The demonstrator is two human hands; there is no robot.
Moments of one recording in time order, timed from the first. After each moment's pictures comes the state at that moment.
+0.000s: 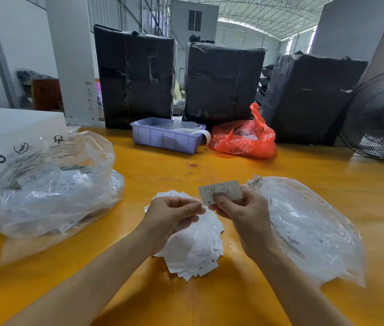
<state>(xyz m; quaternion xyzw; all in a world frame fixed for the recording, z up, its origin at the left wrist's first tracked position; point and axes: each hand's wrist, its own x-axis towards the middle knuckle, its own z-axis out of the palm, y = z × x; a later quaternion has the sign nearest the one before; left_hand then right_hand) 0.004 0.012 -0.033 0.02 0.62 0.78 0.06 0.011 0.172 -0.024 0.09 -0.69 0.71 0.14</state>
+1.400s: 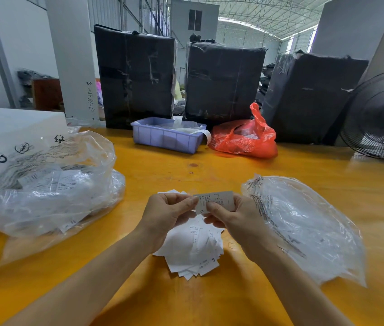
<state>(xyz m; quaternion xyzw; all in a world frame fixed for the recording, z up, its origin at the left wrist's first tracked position) 0.005 0.013 -0.030 -0.01 0.64 0.77 0.00 0.012 0.170 -0.025 0.10 -0.76 0.64 0.05</state>
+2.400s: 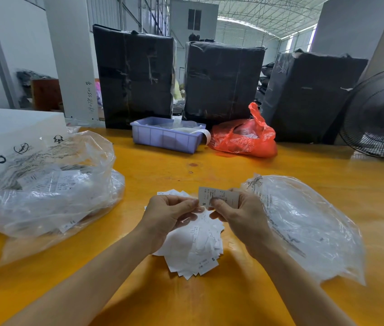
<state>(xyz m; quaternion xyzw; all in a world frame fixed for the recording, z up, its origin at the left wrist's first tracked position) 0.005 0.012 -0.031 0.00 0.64 0.77 0.04 0.011 0.172 -0.021 0.10 -0.78 0.61 0.11</state>
